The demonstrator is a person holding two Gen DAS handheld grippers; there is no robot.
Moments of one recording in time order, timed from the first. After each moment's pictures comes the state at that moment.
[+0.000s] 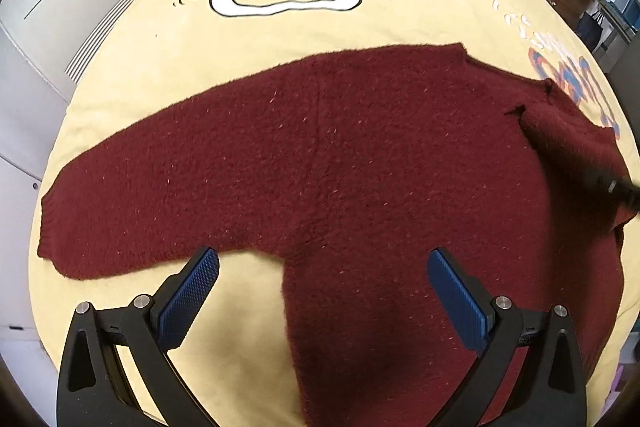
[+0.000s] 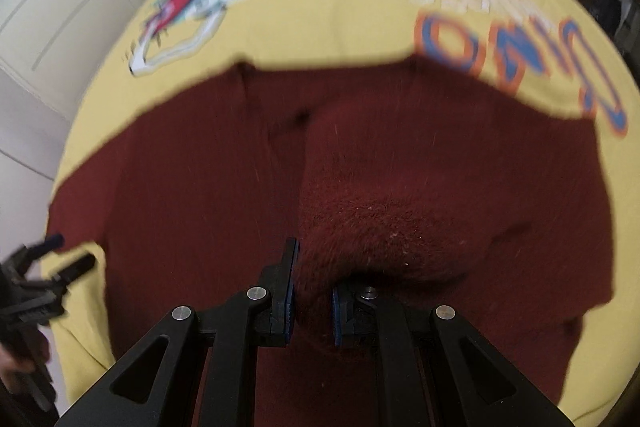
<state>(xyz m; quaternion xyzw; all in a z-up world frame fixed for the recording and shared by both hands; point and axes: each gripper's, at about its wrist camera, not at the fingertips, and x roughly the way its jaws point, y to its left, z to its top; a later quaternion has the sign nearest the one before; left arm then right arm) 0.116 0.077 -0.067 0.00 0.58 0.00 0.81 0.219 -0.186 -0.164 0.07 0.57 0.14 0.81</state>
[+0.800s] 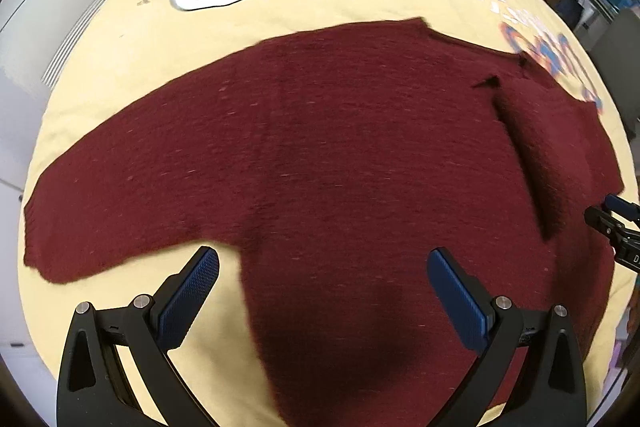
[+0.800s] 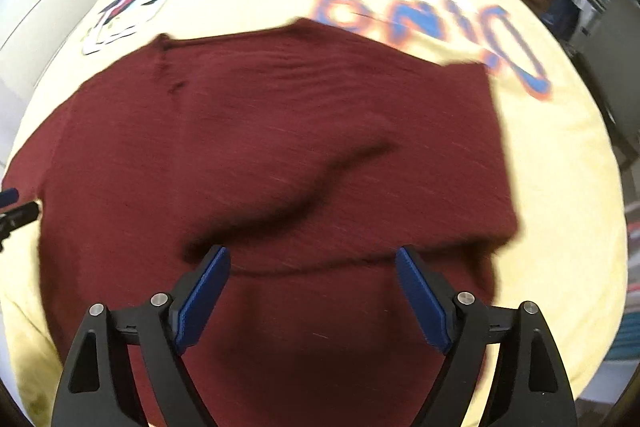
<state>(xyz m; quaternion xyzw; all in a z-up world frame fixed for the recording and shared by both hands) 0.112 0.047 -0.069 0.01 0.60 -0.05 0.80 0.164 -0.276 -0.165 0.01 0.56 0.05 0.83</state>
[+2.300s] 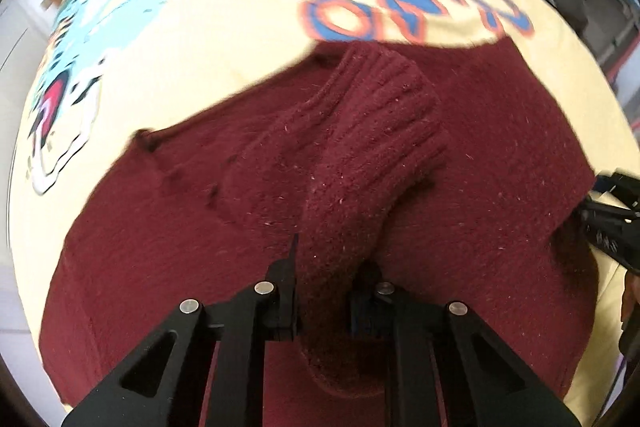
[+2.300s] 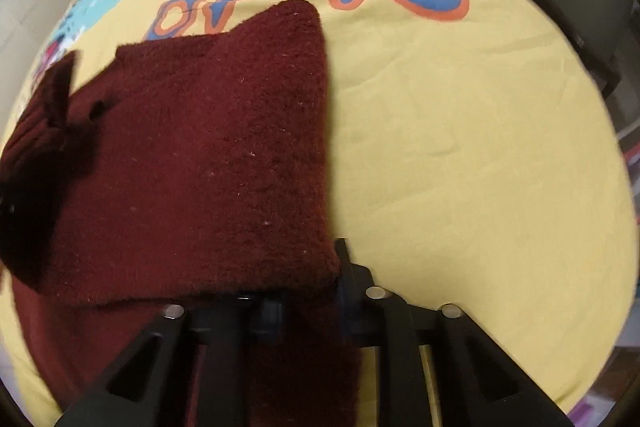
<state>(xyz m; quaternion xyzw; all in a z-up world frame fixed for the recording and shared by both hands) 0.213 -0.153 -0.118 0.16 0.57 -0.17 0.79 0.207 -0.405 -0.217 0.10 0.58 -0.02 0.81</state>
